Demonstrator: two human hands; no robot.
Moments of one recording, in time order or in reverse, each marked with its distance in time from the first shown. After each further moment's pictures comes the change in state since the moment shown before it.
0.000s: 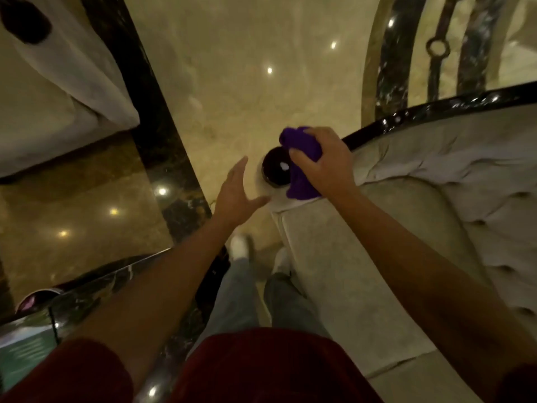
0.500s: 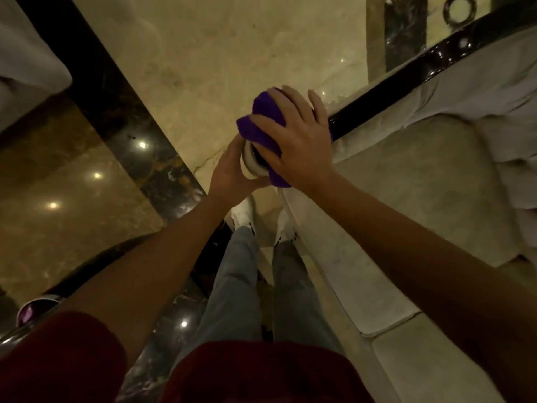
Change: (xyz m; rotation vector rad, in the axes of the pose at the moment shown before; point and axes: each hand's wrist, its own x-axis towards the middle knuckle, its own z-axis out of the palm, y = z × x) left_hand 0.105 -0.084 0.060 -0.086 -0.192 0.053; right_hand 0.038 0.070 0.115 -0.563 -0.065 -0.311
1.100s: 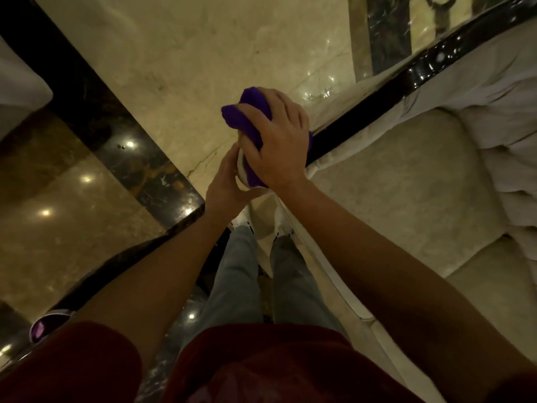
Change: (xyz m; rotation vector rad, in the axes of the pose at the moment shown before) left_hand 0.008 -0.005 -0.001 -0.065 -0.058 -0.029; right_hand 0.041 -0.018 0.012 0.137 0.153 0.352
